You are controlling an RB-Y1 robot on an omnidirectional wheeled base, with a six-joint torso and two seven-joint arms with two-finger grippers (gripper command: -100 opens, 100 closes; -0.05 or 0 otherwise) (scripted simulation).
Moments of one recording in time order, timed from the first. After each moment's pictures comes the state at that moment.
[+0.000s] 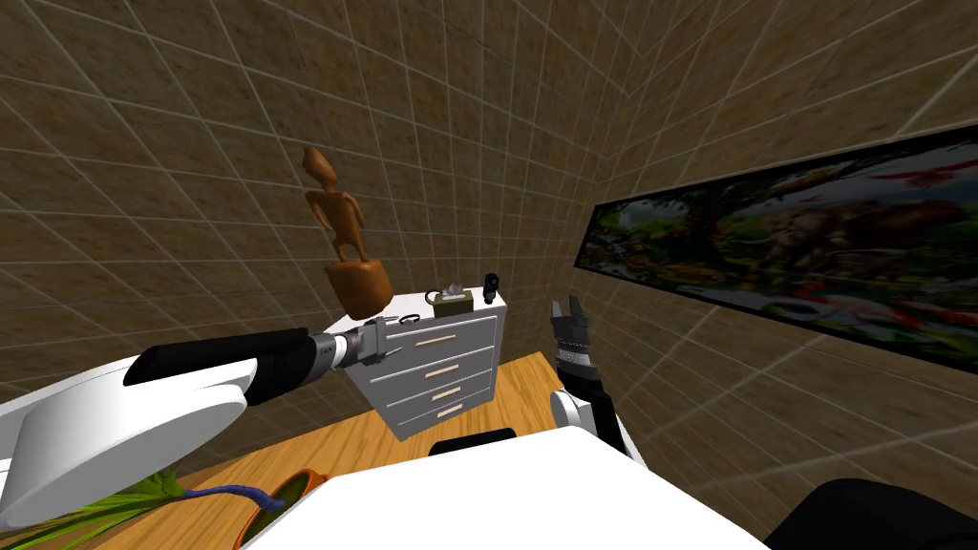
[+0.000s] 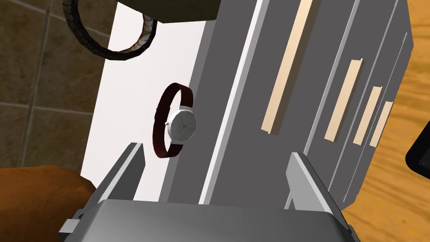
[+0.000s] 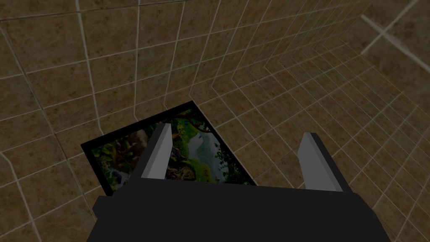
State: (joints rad) left arm 0.32 1.05 0.27 -2.48 0.96 0.99 0.84; right arm 0.51 0.04 -0.02 -2.24 -0.06 -0.56 0.06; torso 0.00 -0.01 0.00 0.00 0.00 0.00
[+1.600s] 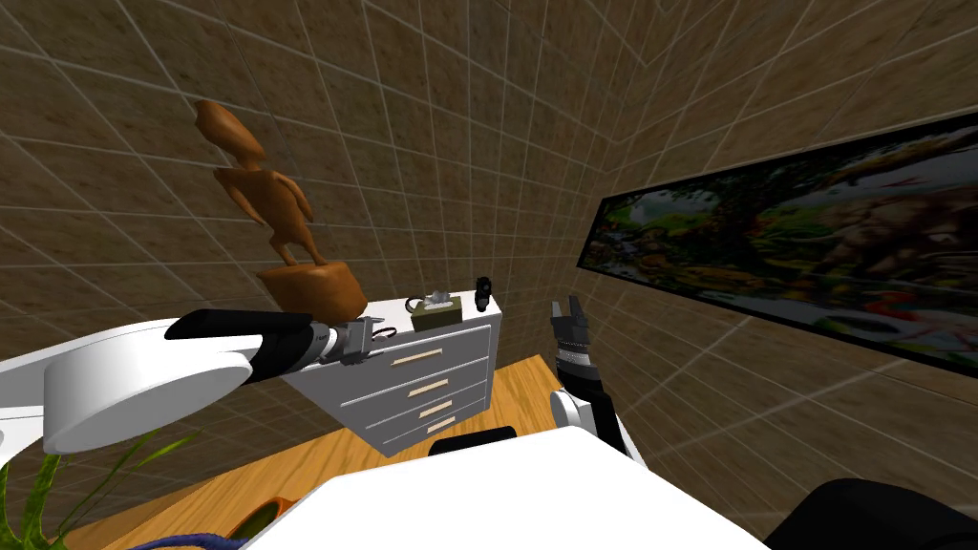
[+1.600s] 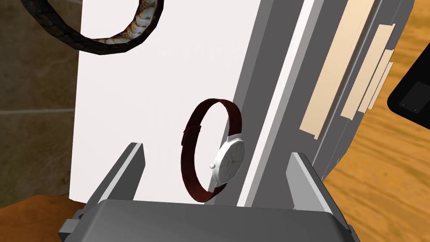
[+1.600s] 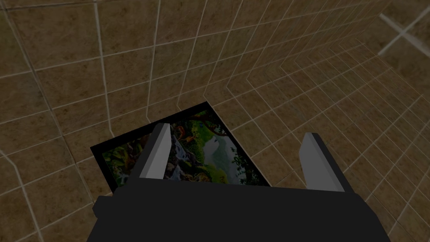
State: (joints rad) left arm 0.26 1.19 0.30 -2.37 1.04 1.15 0.89; right arm 0.51 0.04 -0.02 -2.24 -0.06 -0.56 0.06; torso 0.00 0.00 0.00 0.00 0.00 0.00
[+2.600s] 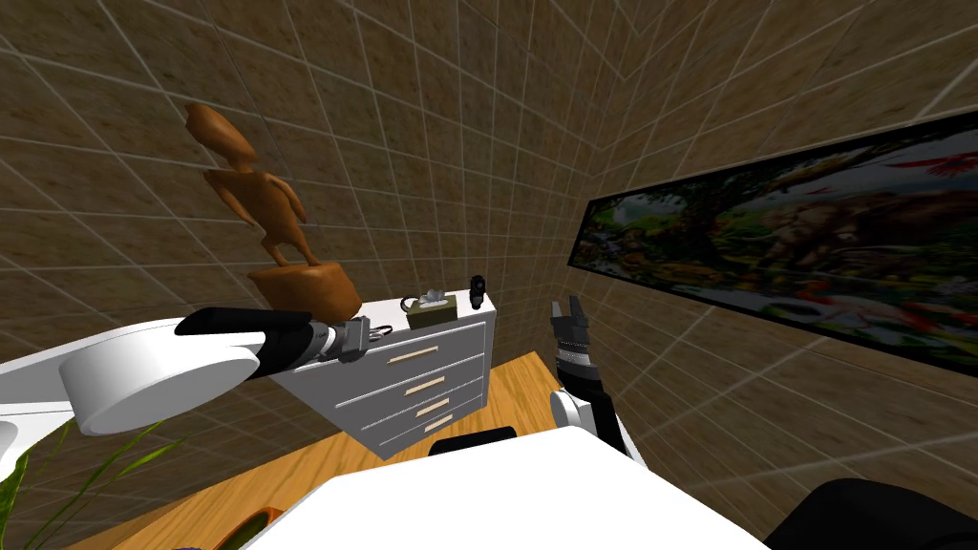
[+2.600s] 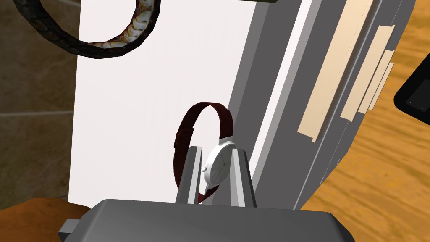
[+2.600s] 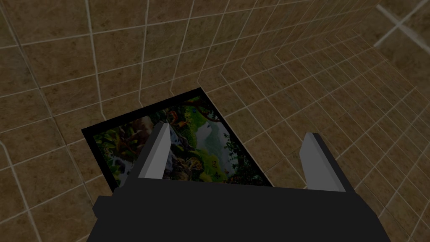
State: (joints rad) left arm 0.25 1.19 0.29 -2.31 1.03 1.14 0.86; right arm 0.51 0.04 -0.02 -2.24 -0.06 -0.56 0.06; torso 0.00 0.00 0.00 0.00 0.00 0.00
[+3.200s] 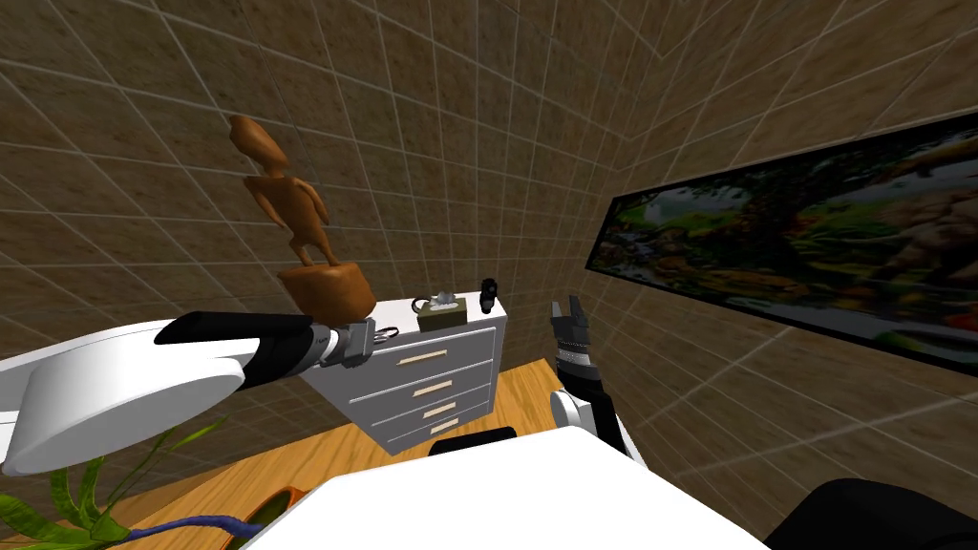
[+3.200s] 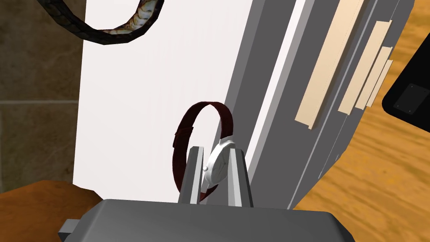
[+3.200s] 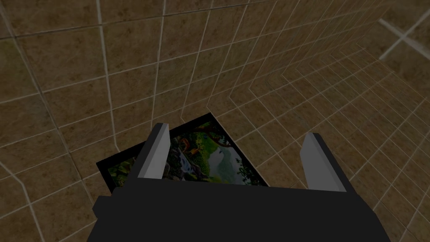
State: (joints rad) left arm 0.27 1.20 0.31 -2.42 1.05 1.16 0.91; right arm 0.51 0.04 -0.02 -2.24 -0.06 -0.56 0.06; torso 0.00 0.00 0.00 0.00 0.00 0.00
